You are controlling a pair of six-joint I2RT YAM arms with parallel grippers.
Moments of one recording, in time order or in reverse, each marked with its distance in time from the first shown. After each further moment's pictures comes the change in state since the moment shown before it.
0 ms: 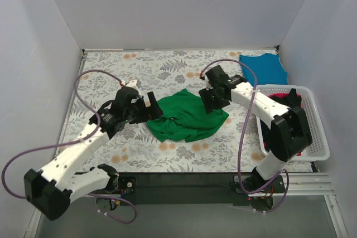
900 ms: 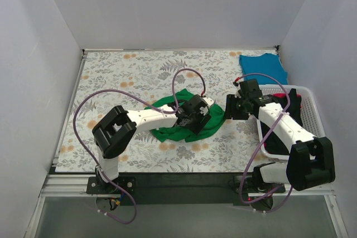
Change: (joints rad) left arm -0.414 0.883 0.355 0.238 -0.053 0.509; right arm -0.317 -0.345 -0.431 0.198 -0.168 0.180
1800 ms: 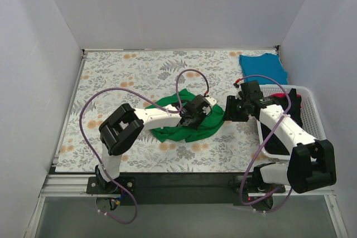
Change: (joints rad) left arm 0.002 0.090 0.037 0.080 -0.046 0.074; right arm -0.007 -0.029 -0.034 -0.001 -0.049 0.021
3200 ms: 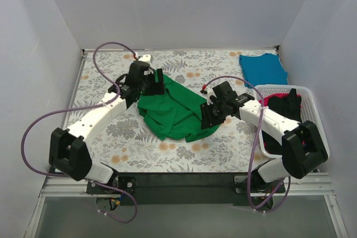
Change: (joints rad) left arm 0.549 -0.460 -0.057 -0.114 0.033 -0.276; right arm 0.272 0.146 0.097 0.022 -0.155 -0.113
